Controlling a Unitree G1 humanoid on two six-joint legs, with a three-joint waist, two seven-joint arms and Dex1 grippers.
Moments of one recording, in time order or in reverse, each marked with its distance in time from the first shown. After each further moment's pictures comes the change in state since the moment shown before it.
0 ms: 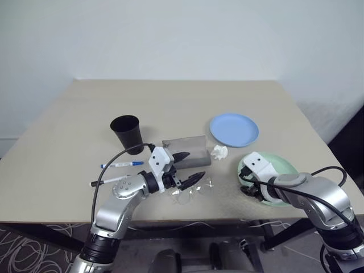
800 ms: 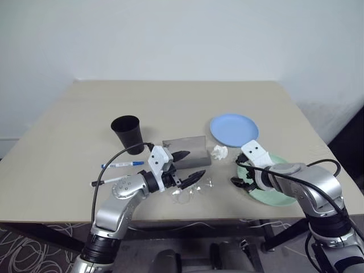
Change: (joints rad) left arm 0.002 -0.008 0.003 -0.010 -0.011 0.000 -0.001; right arm -0.074 0.087 -0.036 0.074 -0.027 -0.007 -0.029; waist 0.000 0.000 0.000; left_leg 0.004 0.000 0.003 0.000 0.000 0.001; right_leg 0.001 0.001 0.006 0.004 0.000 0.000
